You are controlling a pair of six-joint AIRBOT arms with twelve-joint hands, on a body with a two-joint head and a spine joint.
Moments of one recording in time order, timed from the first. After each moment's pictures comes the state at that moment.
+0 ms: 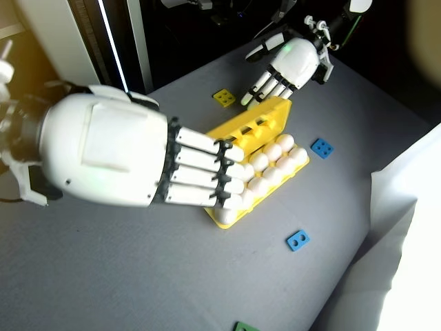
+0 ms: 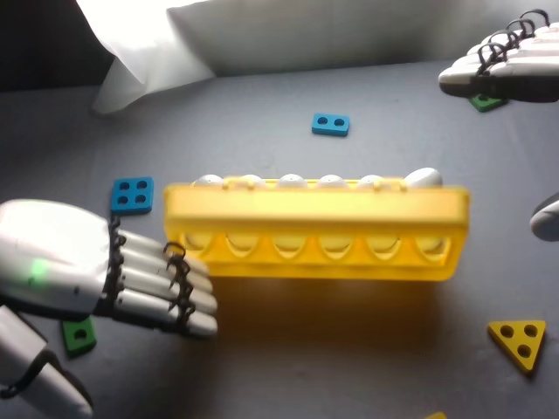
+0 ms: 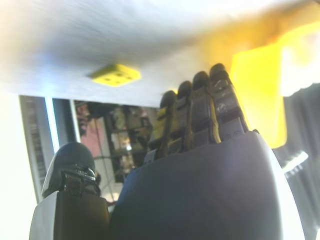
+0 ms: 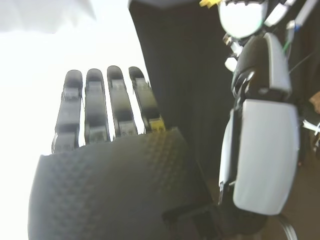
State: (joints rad) left arm 0.44 -0.98 1.08 1.47 -1.12 -0.19; right arm -0.10 -0.64 0.98 -1.15 0.47 0.29
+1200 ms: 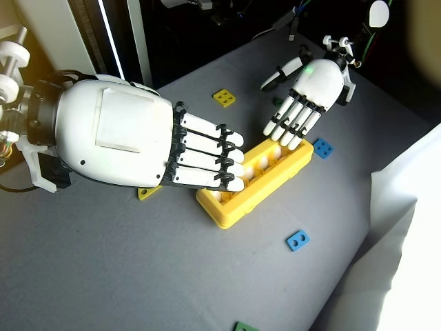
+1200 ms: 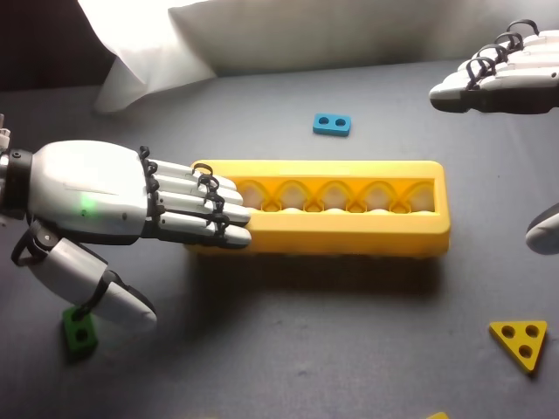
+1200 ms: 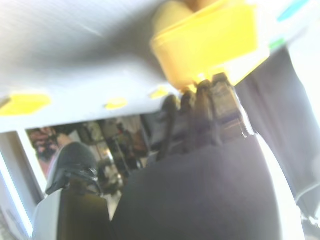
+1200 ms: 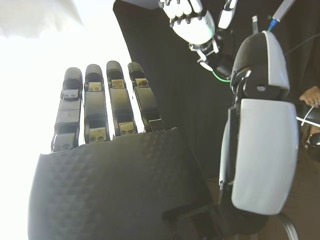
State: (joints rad) left arm 0.39 -1.14 1.29 1.40 -1.07 -0.13; right arm -0.10 -0.64 0.97 -1.16 0.47 0.29
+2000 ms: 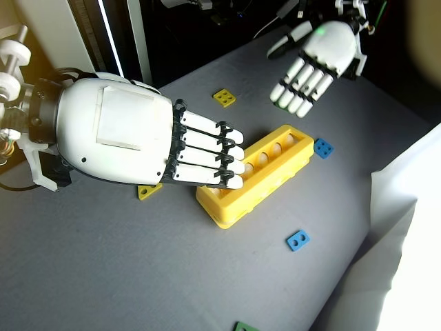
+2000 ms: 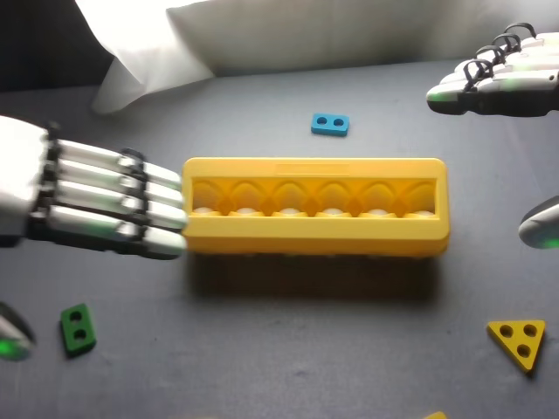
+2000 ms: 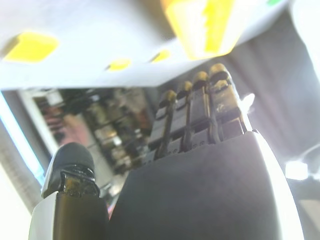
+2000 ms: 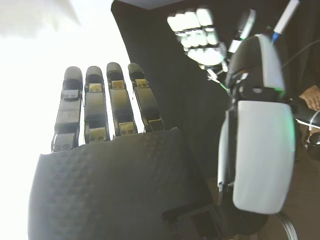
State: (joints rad) left arm 0.31 -0.84 1.10 1.41 -1.30 -0.13; right arm -0.10 -0.64 0.96 -1.16 0.47 0.29
